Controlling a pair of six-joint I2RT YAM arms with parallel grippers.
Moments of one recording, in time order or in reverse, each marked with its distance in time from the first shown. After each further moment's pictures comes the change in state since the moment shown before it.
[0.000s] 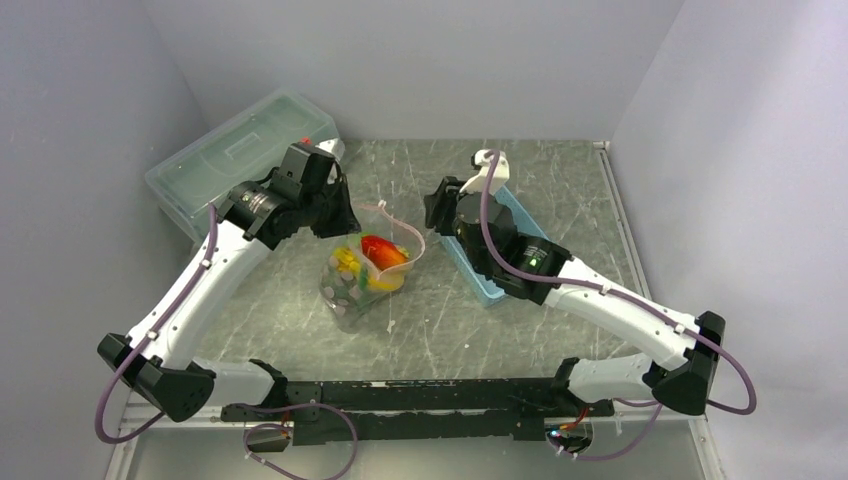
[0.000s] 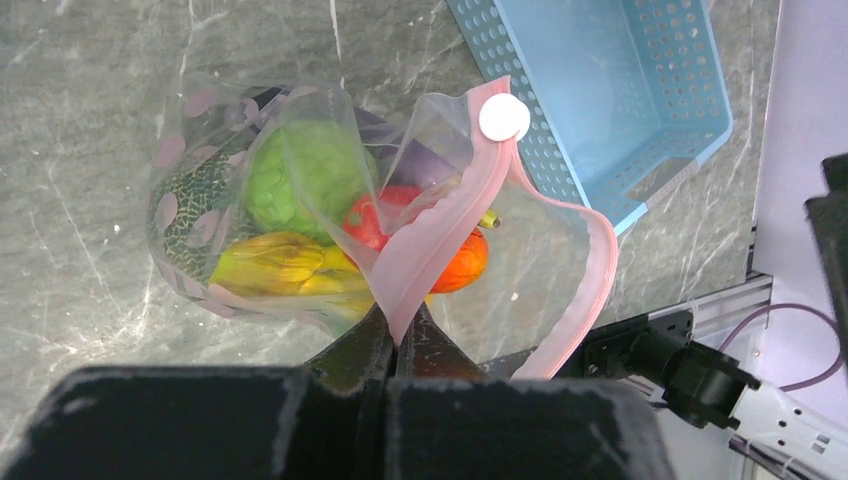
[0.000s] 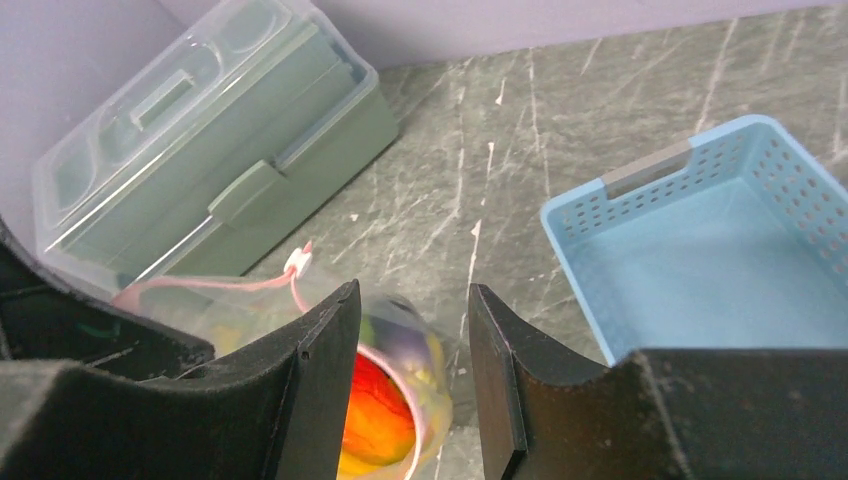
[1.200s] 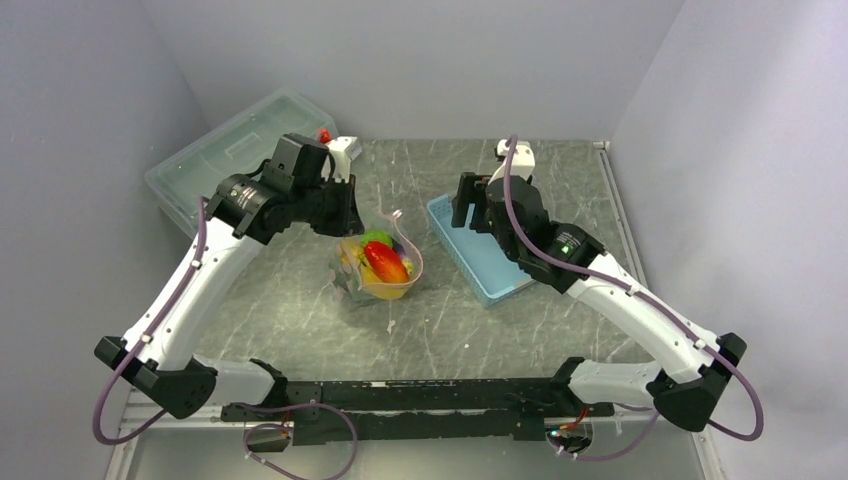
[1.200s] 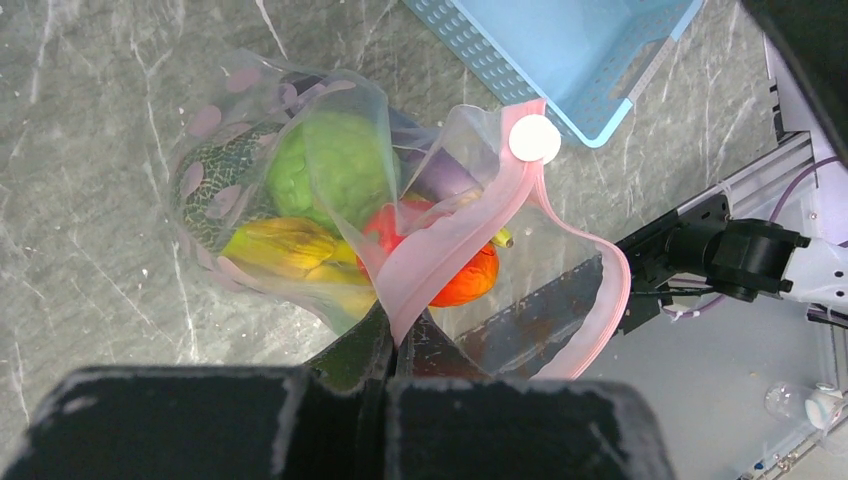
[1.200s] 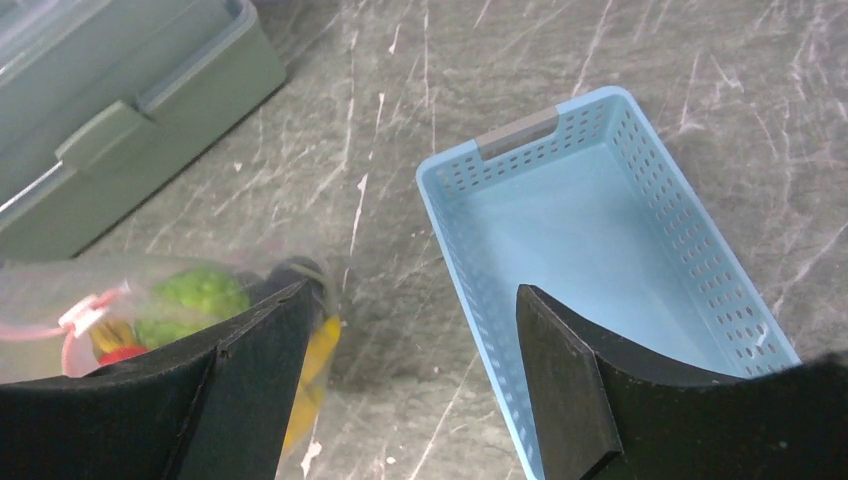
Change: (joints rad) left arm 0.000 0.030 0.128 -0.091 0.172 0.283; right arm -0.182 -0.050 0.088 -0.315 -0.114 -0.089
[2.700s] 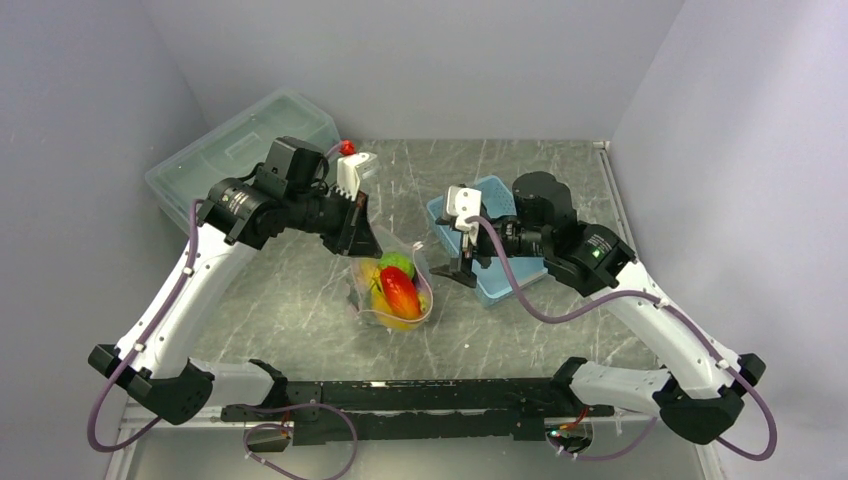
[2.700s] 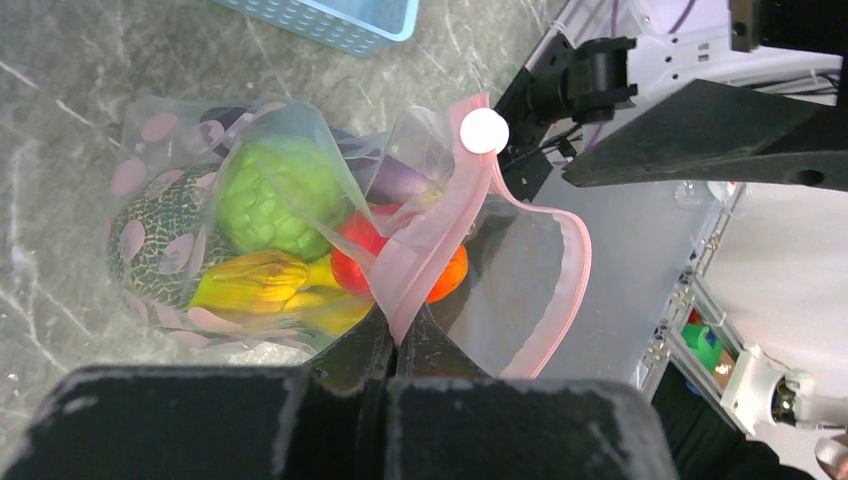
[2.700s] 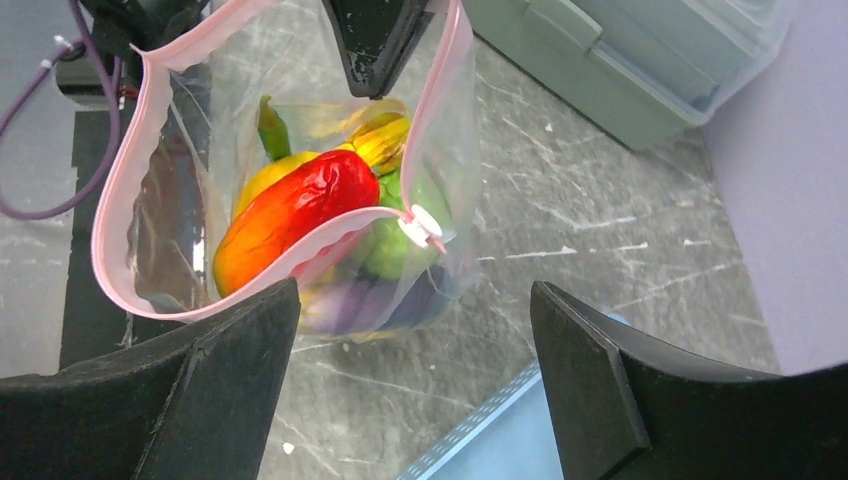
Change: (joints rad) left arm 0.000 -0.035 -0.002 -0.030 0.431 0.202; right arm -0.043 -0.086 0.048 -0.106 -1.064 -0.934
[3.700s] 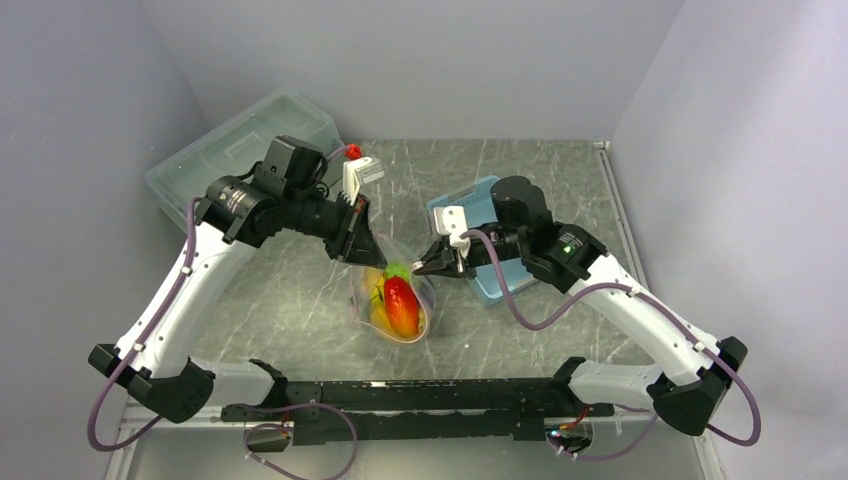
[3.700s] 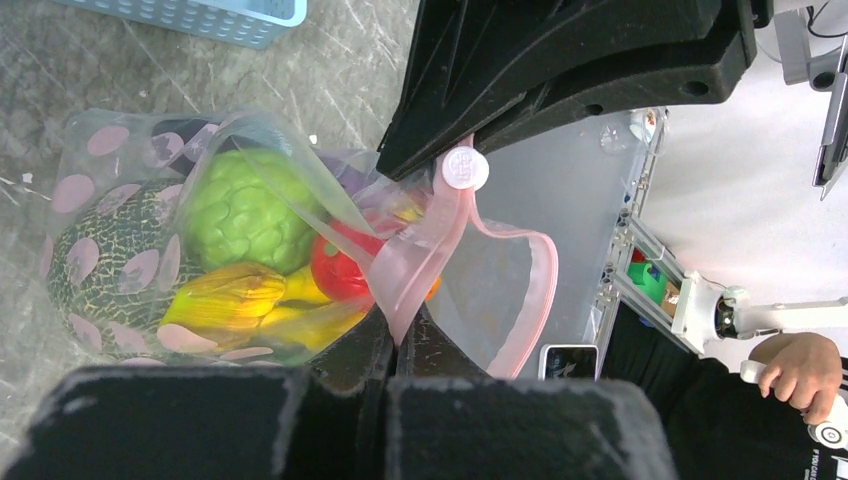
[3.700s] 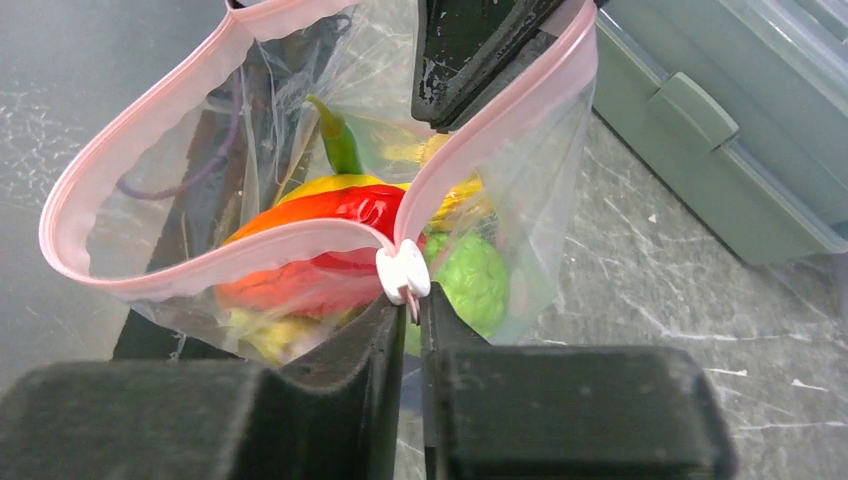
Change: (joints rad) left arm 0.000 0.008 0.028 -0.047 0.213 0.062; right arm 0.000 0.062 -0.097 0.113 -0.315 -0.089
